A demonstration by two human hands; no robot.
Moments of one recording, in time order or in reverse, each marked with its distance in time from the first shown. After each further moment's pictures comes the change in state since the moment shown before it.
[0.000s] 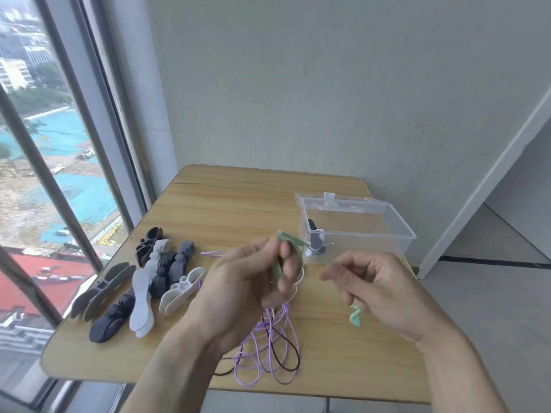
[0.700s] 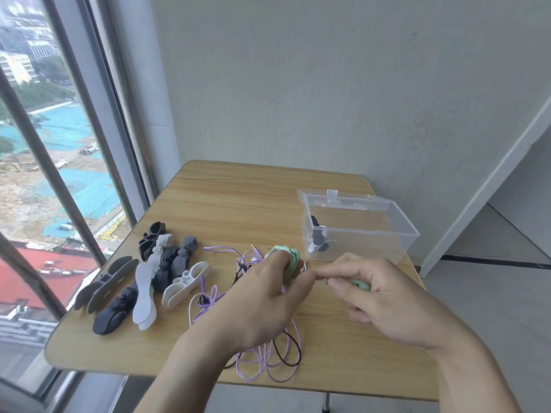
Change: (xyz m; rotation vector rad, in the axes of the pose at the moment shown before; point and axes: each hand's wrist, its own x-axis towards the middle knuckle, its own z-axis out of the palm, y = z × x) left_hand -0.002 -0.019 -0.009 1.278 0.096 0.069; right_hand -0.005 0.002 0.002 -0.115 -0.131 0.021
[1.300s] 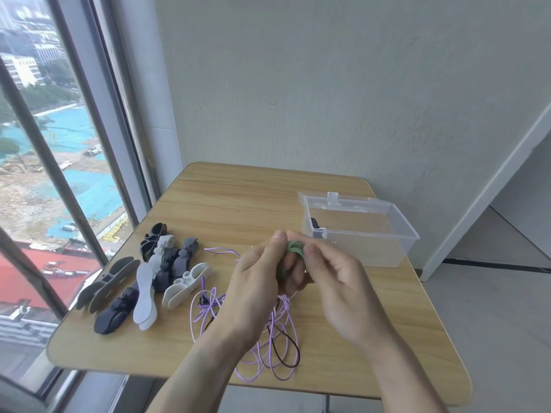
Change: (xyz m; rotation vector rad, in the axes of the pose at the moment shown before) left_hand 0.009 0.026 0.009 -0.921 0.268 -0.152; right_hand 0.027 0.009 0.051 0.241 0.243 -0.301
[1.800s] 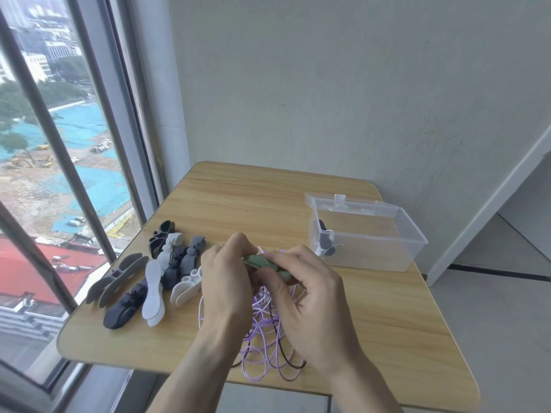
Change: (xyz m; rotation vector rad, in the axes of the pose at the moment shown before) left_hand 0.003 0.007 -0.023 -0.083 0.519 -0.065; right_hand -0.006 -0.002 0.044 -0.334 0.089 -0.290
